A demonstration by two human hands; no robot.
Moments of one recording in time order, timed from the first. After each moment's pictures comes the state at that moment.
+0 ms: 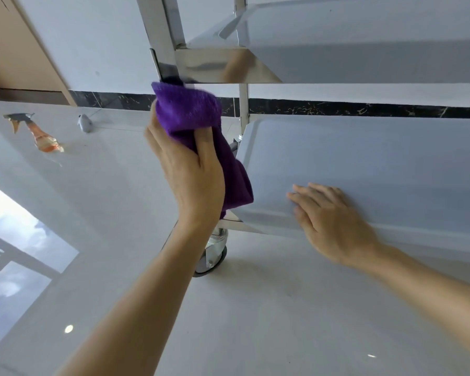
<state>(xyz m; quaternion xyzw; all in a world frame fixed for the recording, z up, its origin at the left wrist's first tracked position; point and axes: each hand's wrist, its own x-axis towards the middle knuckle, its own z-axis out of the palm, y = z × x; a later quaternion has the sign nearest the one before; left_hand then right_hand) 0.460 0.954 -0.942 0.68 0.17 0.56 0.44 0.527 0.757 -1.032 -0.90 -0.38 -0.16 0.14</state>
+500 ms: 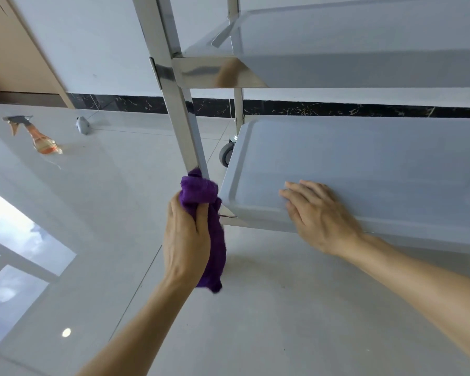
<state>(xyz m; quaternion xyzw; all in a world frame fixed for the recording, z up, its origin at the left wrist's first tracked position) 0.394 0.959 -1.024 0.82 0.25 0.31 0.40 0.527 0.756 -1.030 -0.90 -0.38 -0.14 0.15</state>
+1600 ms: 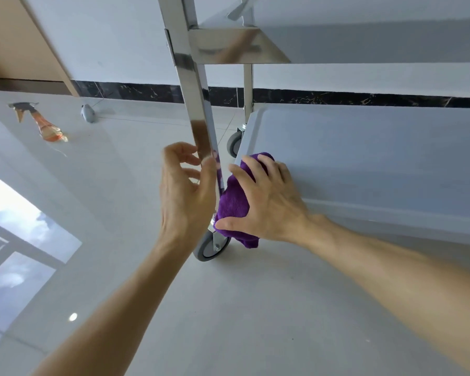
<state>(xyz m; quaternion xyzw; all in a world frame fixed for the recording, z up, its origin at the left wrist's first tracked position) 0.398 0.968 -0.971 0.79 0.19 0.39 0.43 0.489 0.849 -1.006 -0.89 -0.43 -0.08 0.11</state>
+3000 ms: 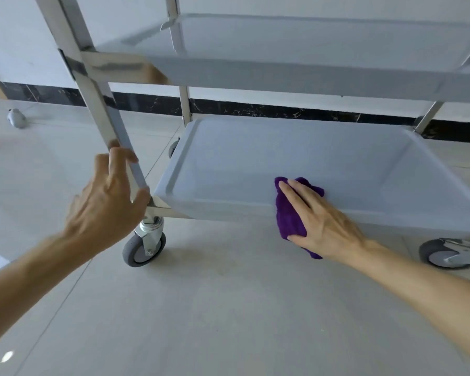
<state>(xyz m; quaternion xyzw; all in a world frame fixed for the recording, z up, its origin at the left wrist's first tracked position) 0.394 0.954 -0.954 0.95 0.13 0.25 0.16 0.523 0.614 -1.013 -0.92 -0.38 -0.06 0.08</state>
